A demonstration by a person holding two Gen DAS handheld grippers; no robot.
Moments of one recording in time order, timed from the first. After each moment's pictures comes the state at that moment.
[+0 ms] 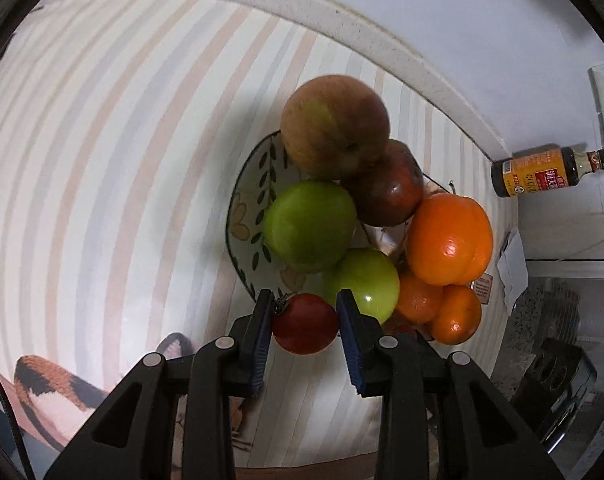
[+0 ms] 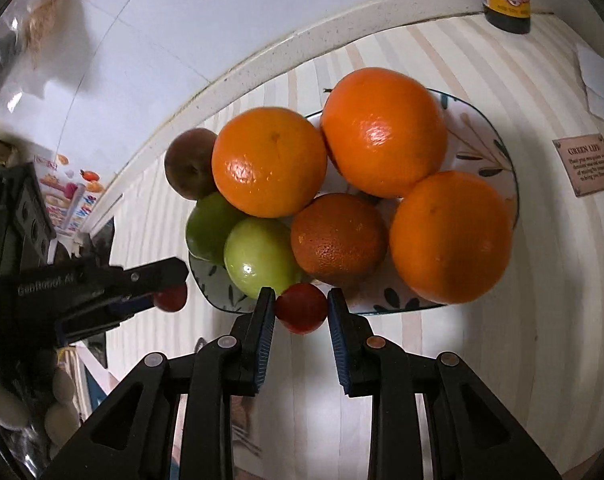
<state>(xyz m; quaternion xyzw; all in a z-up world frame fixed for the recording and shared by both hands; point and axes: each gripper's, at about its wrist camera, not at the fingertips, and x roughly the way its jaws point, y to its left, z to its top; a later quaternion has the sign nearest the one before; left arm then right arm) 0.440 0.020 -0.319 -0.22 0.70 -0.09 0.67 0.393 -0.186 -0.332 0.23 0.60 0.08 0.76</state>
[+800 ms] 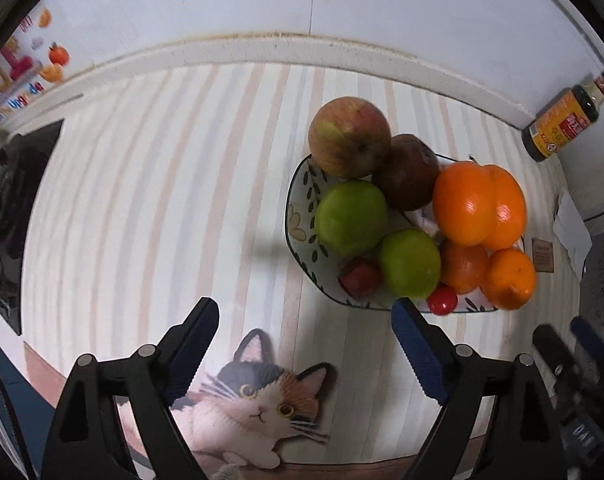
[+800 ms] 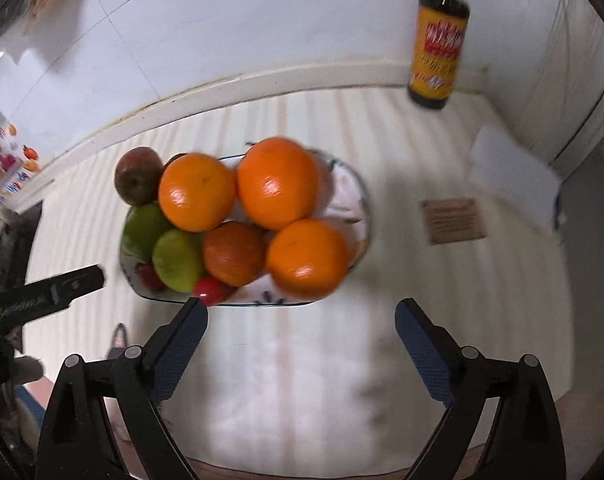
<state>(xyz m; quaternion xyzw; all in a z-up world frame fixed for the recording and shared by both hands) 0.404 0.004 -0.268 -0.04 0.65 -0.03 0.76 0.368 -0.209 -0.262 0.06 0.59 -0.05 0.80</state>
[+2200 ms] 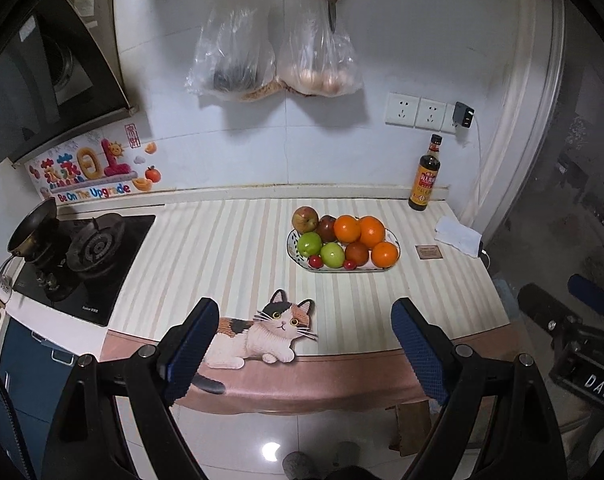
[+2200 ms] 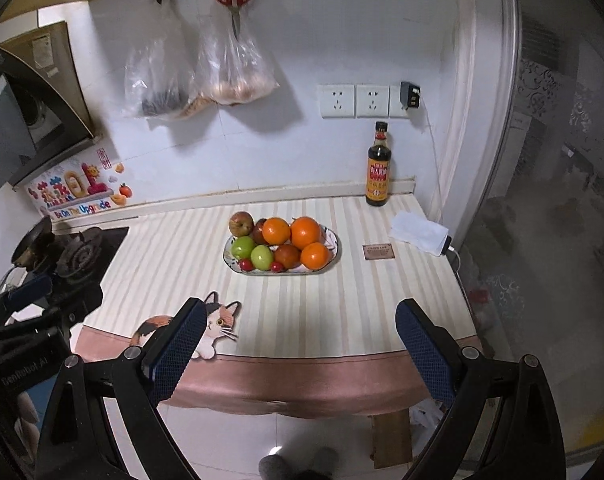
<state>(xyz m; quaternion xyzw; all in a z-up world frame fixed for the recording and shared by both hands) 0.117 0.033 -0.012 -0.01 0.42 -0.06 0.90 0.074 -0.166 0.018 0.03 0.42 -0.04 0.91</state>
